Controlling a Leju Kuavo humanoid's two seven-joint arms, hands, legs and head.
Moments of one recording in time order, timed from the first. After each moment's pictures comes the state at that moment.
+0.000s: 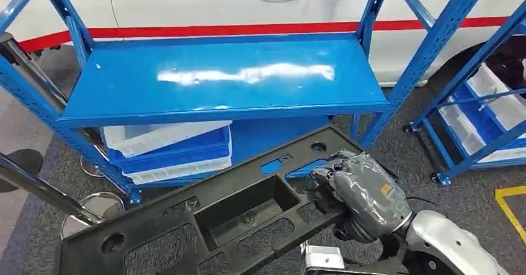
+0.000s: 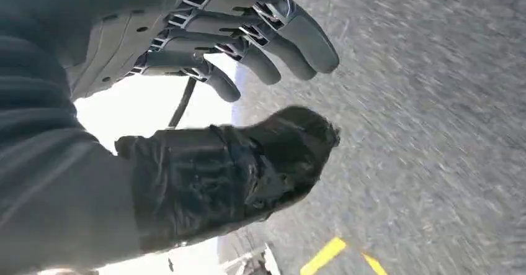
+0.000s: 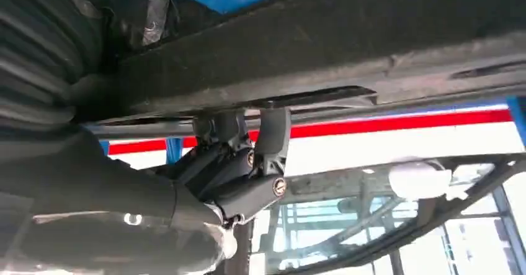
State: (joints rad) left arm -0.09 -0.01 -0.44 -0.18 -0.26 -0.14 0.31; right arm -0.27 -0.61 0.61 -2.24 0.92 0.27 0.37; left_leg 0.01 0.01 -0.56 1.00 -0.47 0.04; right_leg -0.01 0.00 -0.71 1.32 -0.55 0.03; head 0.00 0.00
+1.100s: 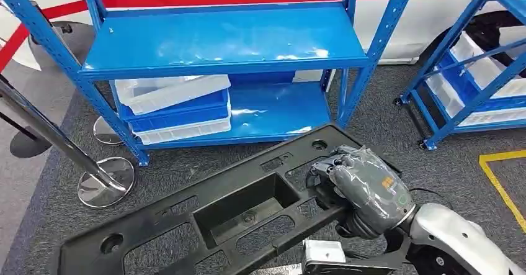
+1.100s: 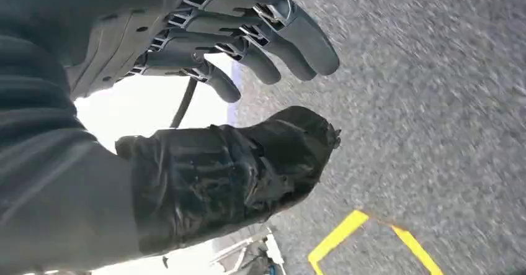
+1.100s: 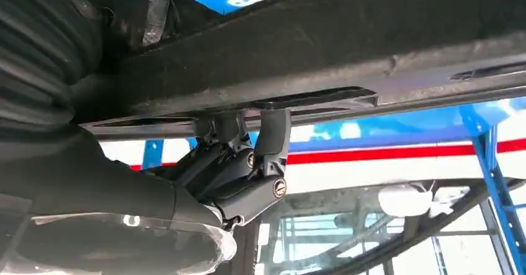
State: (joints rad) left arm -0.09 -0.01 -0.44 -0.18 -0.26 -0.15 0.30; right arm -0.35 -0.62 0.62 -2.26 0.81 0.34 0.44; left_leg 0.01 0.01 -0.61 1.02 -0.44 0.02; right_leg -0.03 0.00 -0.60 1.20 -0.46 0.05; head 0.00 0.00
